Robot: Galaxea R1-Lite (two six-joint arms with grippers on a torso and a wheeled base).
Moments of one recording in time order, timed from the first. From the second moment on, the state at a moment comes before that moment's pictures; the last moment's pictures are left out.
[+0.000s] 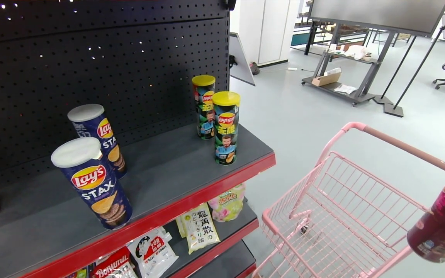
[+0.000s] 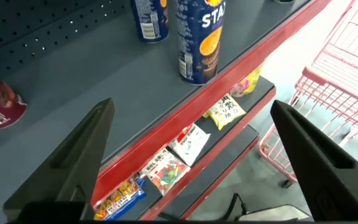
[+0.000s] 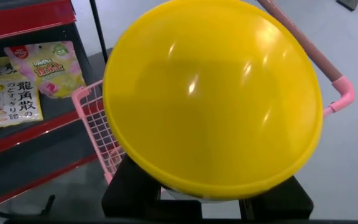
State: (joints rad) left arm -0.44 0.33 -0.49 0.40 0.26 0.00; right arm 0.14 0.84 -0.52 0.01 -0.21 -0.15
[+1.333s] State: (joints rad) left arm -0.46 0.34 -0.48 0.40 0.23 0.04; right arm 0.10 0.61 -0.37 0.00 -0.18 -0.15
